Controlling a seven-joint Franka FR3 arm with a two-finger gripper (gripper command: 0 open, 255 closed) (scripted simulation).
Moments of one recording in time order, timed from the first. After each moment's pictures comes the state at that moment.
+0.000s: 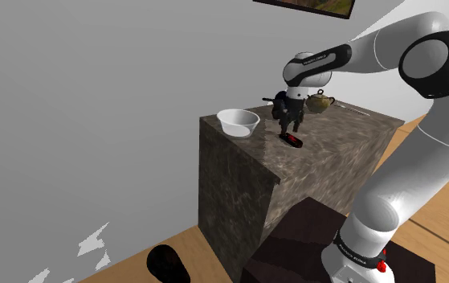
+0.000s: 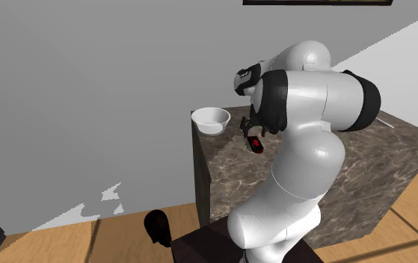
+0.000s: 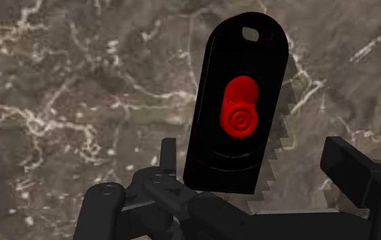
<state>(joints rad) -0.18 -0.16 -0.38 -2.18 -0.02 1.87 -0.36</state>
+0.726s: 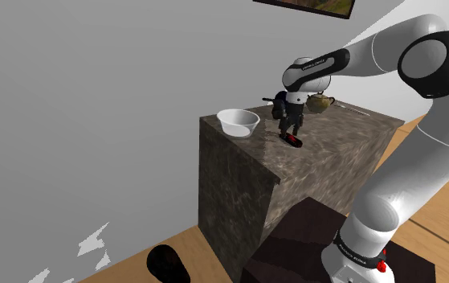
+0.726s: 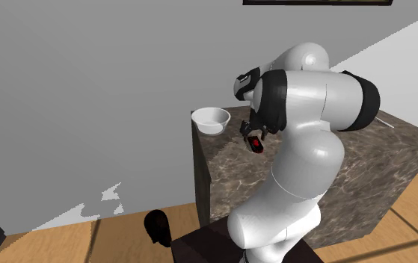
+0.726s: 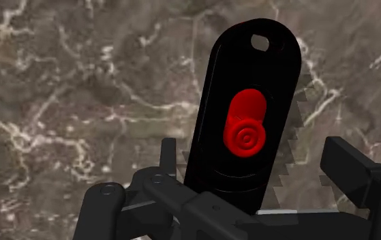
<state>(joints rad) -0.18 -0.16 -0.38 -2.22 -0.01 1.92 -0.36</state>
